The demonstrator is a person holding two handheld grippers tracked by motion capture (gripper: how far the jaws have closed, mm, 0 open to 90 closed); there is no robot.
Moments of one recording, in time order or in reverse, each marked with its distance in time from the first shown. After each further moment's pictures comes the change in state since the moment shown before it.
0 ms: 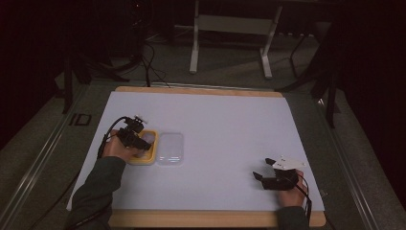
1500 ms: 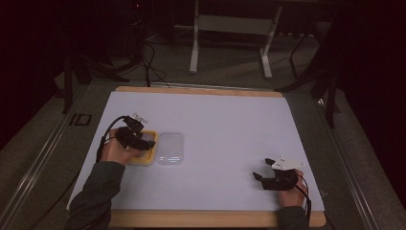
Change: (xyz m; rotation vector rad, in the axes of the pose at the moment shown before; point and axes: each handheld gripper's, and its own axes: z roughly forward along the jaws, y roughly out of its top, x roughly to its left) left arm -0.024 -0.008 -0.029 -0.203 0.011 0.097; right arm 0.001 0.000 0.001 0.009 -0.001 -0.011
